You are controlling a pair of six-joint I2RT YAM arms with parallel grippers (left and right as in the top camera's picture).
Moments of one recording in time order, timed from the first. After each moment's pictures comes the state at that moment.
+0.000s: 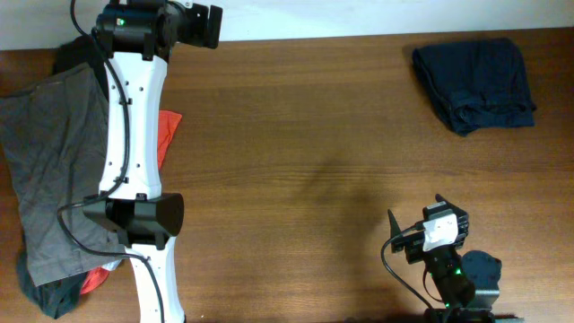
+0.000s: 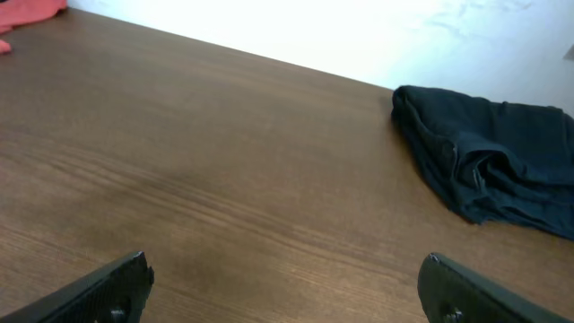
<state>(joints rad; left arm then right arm) -0.13 2.28 2.74 -1.19 -0.04 0.16 -0.08 0.08 0.11 -0.30 -0.26 -0.23</state>
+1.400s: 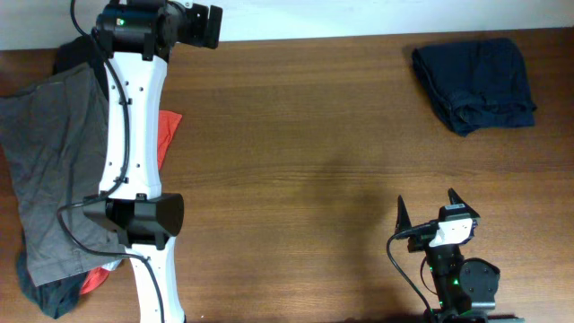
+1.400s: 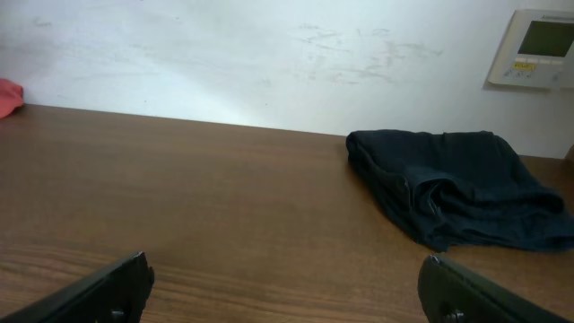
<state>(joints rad) -0.13 2.28 2.74 -1.19 -0.04 0.16 -0.06 0.01 0.02 -0.07 -0.14 -0.08</state>
